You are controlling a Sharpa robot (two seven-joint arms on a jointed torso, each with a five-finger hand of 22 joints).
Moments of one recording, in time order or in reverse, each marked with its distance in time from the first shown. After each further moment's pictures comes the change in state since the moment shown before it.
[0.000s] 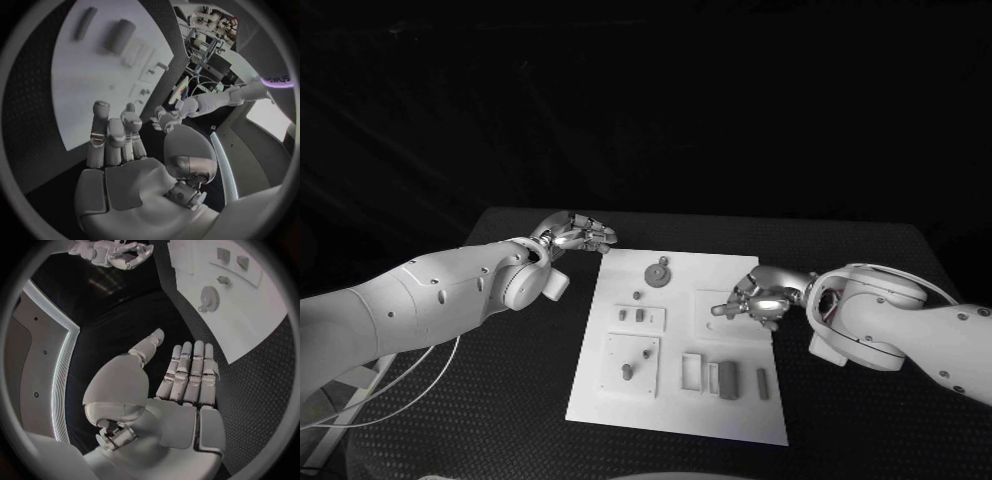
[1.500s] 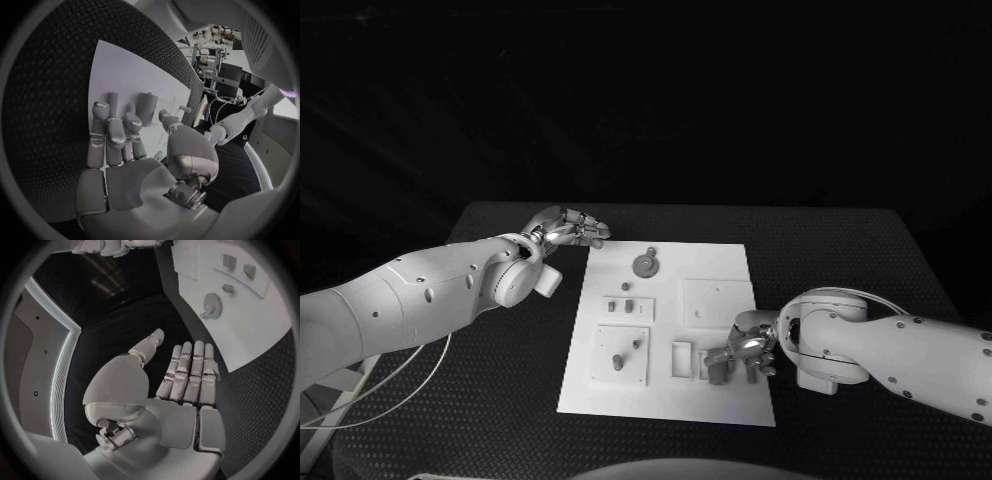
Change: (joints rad) left arm -0.005 -0.002 -0.005 0.015 0.001 0.006 -0.001; left_hand 0.000 0.000 0.000 0.000 0.000 0.000 0.000 0.000 -0.001 0.000 0.000 0.000 -0.002 0.000 0.000 -0.005 0.003 0.000 0.000 0.000 0.000 -0.002; right arm -0.067 0.088 -0.057 -0.047 0.056 0.152 -0.213; right_hand -0.031 -0.058 0.015 0.064 0.007 0.014 -0.015 -0.038 0.010 -0.003 -0.003 0.027 -0.012 0.004 0.002 0.018 0.040 -0.016 -0.012 -0.020 0.037 0.000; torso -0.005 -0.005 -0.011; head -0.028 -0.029
